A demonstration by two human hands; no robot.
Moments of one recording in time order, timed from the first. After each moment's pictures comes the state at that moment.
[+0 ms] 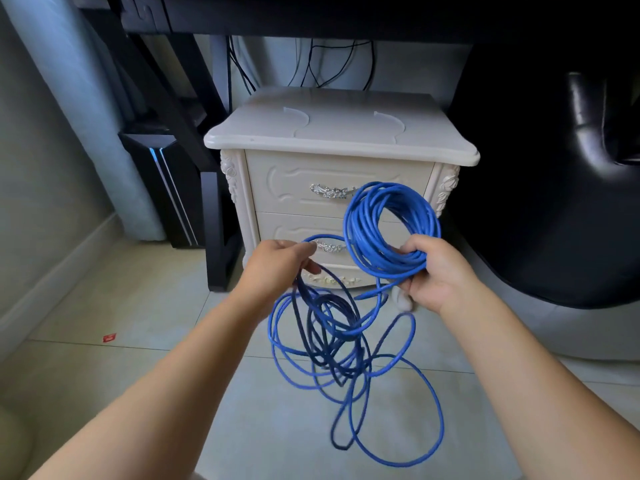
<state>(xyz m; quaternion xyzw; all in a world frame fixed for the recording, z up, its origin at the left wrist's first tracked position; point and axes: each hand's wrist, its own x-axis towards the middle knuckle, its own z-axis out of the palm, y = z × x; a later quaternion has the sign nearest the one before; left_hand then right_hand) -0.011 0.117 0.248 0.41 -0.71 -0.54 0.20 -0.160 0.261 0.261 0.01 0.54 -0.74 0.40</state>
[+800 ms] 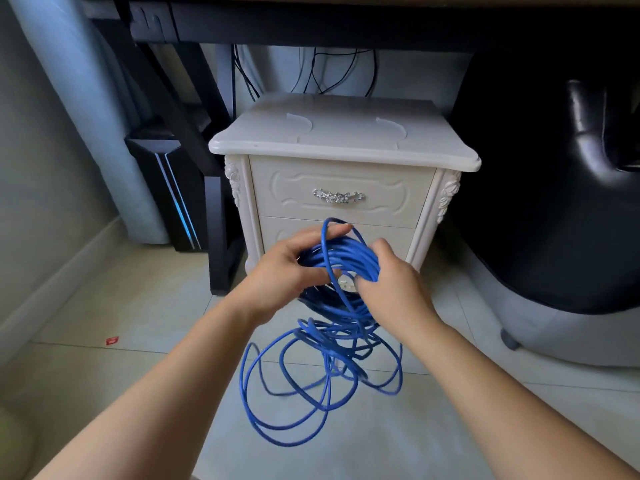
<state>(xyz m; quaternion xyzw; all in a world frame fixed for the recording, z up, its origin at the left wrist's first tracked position) 0.001 0.123 0.257 0.14 -0.73 -0.64 0.18 -0.113 0.252 0.248 -0.38 0.86 -0.34 0.07</state>
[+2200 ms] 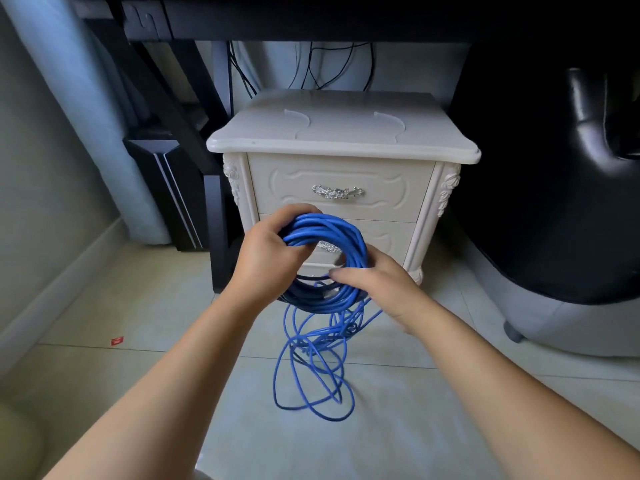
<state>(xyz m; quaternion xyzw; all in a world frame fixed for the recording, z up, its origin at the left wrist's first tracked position) 0.002 0.121 0.267 0.23 -0.78 -0.47 0.35 -0.120 0.239 0.238 -0.34 0.70 -0.55 0.32</state>
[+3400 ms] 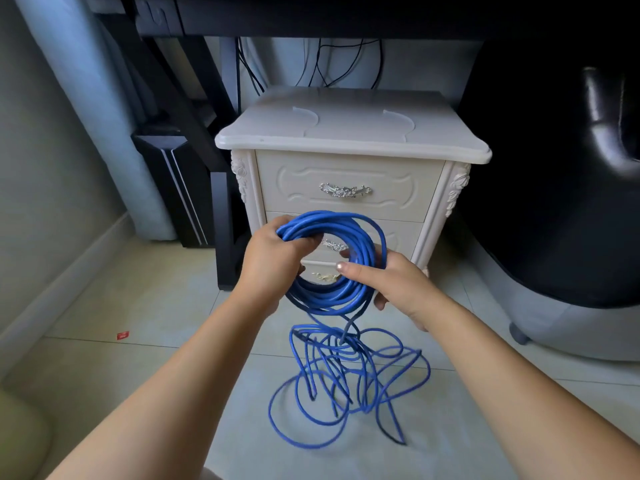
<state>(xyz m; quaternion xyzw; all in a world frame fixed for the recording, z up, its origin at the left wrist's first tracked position) 0.001 0.113 0.256 0.34 -0.68 -0.57 0.32 -0.122 0.245 0.245 -0.34 0.73 -0.49 0.33</state>
